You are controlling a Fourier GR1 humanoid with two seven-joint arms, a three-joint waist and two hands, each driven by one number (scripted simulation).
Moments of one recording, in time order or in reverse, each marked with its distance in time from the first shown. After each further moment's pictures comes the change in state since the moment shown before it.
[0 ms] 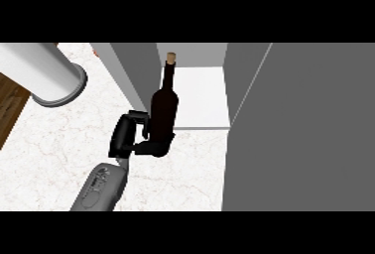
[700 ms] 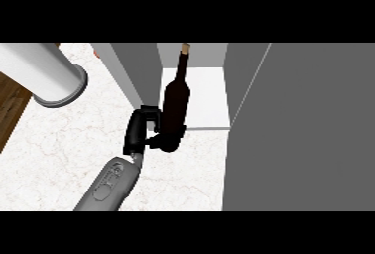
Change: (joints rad) left arm -0.081 0.039 -0.199 0.035 0.083 0.280 0.160; right arm 0.022 -0.011 -0.057 0.006 -0.015 0.041 -0.037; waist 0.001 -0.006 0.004
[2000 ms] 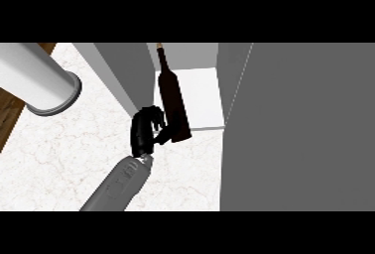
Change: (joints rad) left arm -0.059 0.002 -0.113 0.106 -0.109 0.358 0.131; right arm -0.014 0.008 0.014 0.020 -0.033 0.051 -0.025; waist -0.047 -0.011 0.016
